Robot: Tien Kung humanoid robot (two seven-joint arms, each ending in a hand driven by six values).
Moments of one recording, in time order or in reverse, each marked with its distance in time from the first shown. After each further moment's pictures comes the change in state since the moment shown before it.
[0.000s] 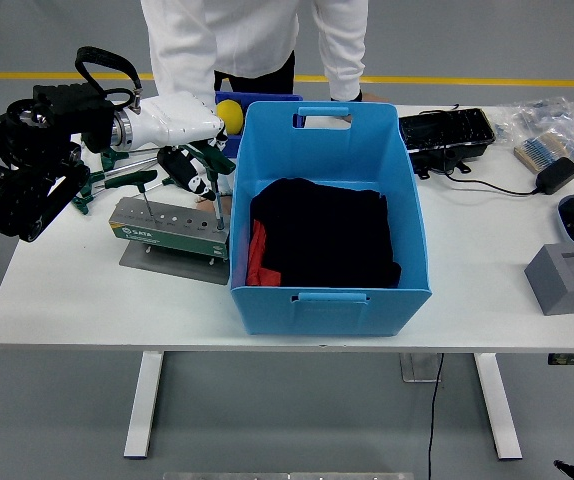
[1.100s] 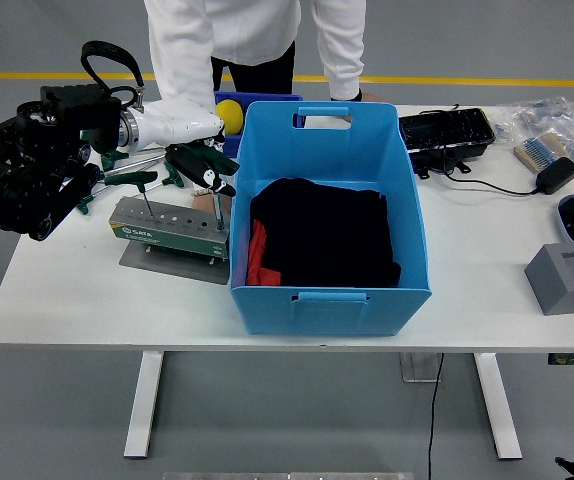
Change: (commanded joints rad) left arm -0.009 -0.027 0.016 0.034 -0.123 -0.097 0.086; right arm 0.006 -0.002 0.000 0.000 0.002 -0.001 0.001
